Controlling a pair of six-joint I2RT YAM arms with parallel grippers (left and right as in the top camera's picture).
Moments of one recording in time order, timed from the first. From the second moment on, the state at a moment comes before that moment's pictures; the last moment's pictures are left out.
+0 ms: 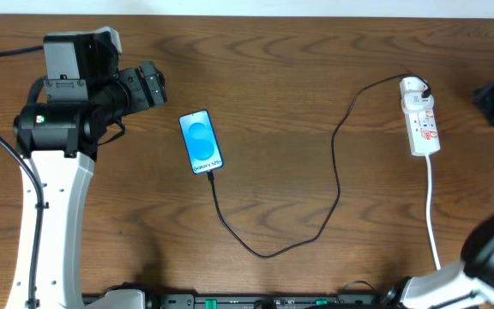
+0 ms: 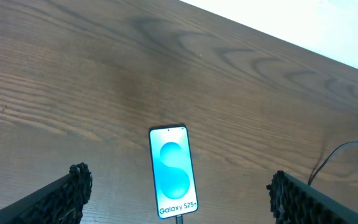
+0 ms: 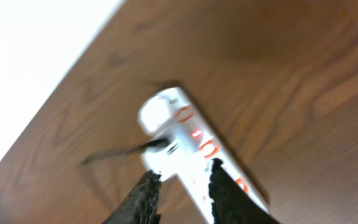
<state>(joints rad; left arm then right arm) 0.01 1.39 1.50 -0.92 0.17 -0.30 -0.56 1.78 1.48 -0.62 -0.41 0.31</state>
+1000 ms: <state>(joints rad) 0.01 1.39 1.50 -0.92 0.17 -0.30 -0.18 1.41 1.48 -1.00 -0.41 -0.06</state>
